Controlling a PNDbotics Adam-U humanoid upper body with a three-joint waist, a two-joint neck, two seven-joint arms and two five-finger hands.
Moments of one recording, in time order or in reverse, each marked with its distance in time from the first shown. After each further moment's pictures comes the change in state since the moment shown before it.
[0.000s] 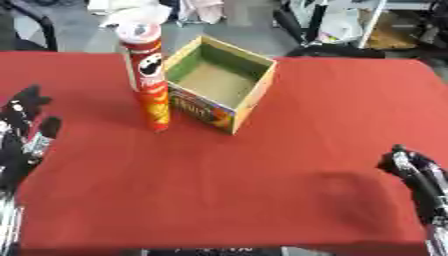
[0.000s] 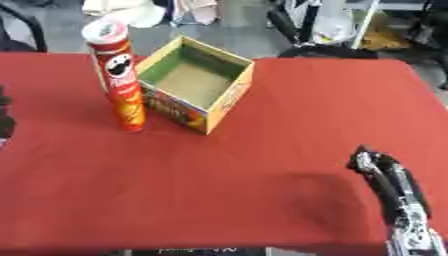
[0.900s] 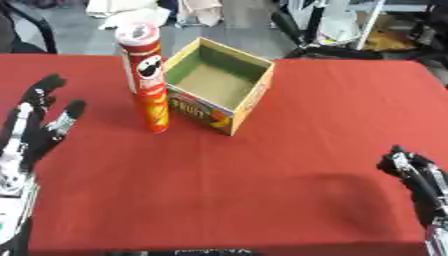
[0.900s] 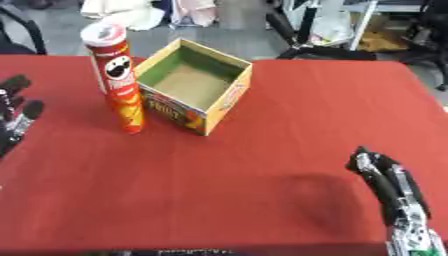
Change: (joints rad) left arm -0.208 0.109 -0.117 0.242 -0.076 0.048 0.101; right arm 0.001 0.000 0.001 0.000 0.000 0.002 0.007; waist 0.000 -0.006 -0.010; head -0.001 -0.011
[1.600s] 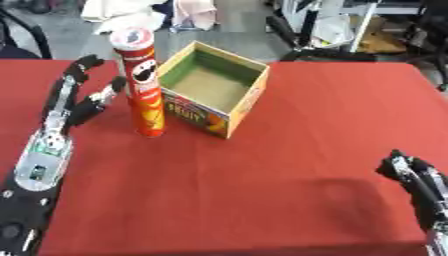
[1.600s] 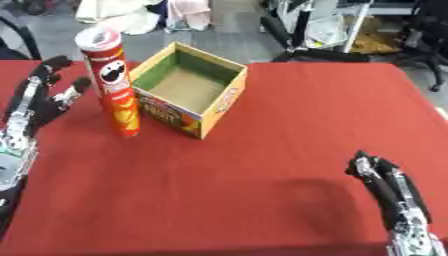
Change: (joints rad) left arm -0.270 0.024 -0.088 0.313 -0.092 -0.020 0.043; right arm 0.001 0.000 0.010 0.000 0.000 0.001 0.012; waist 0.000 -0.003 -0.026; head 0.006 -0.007
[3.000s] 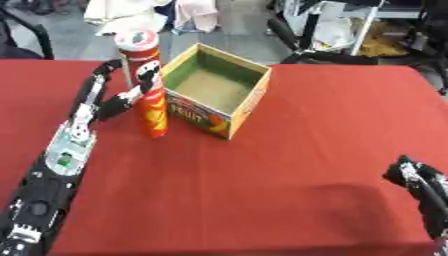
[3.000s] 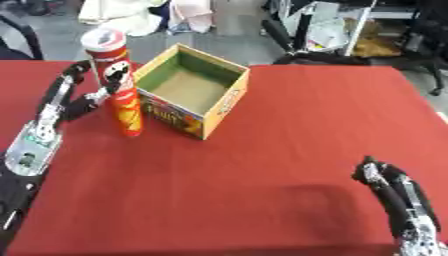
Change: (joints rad) left arm -0.045 0.009 -0.032 0.112 -0.146 0.023 -0.022; right arm 0.007 0.000 0.003 0.003 0.000 0.001 0.003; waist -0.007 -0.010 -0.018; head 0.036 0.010
